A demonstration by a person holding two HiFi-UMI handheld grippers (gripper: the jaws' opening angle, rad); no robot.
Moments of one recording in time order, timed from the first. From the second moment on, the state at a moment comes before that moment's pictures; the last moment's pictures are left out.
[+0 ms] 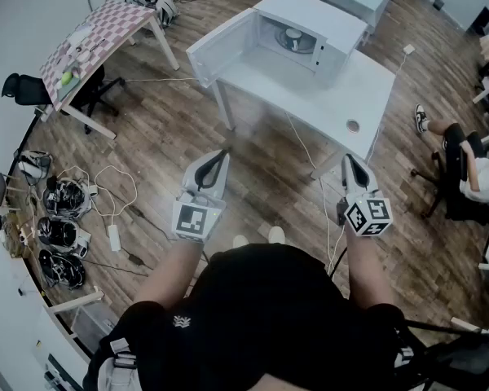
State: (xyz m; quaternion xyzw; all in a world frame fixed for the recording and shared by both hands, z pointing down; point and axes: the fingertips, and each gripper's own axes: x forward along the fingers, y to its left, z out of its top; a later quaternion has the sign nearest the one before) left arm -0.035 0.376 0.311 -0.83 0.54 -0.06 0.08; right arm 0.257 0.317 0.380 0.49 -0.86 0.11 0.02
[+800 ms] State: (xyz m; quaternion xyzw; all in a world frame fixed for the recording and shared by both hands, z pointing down) left arm 0.027 0.340 0.318 -0.82 0.56 -0.05 0.07; right arm 0.328 0.270 0.408 0.53 -0.84 0.12 0.01
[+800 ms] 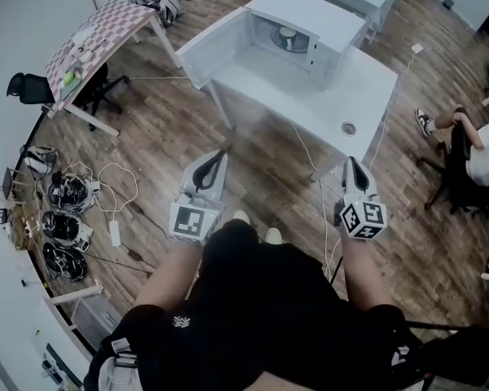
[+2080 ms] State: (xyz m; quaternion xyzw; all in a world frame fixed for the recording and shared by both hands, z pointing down) left arm -0.113 0.060 0.315 -0.86 0.50 -0.03 0.08; right arm 0.159 0.036 0.395 0.57 -0.82 0.10 0.03
